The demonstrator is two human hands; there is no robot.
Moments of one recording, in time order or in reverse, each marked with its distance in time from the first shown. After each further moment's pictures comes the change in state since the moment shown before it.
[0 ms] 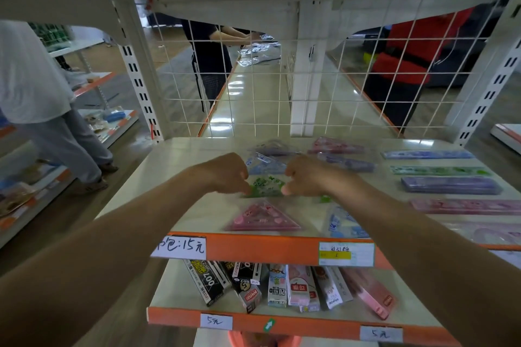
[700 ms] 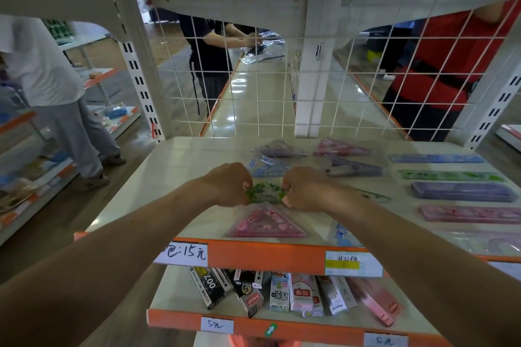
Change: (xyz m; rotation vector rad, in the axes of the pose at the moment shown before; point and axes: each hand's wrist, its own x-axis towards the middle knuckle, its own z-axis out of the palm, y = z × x) left_hand 0.009 -0.011 0.017 0.086 0.041 0.021; right_hand 0.019 -0.001 0.023 -0.048 0.026 -0.028
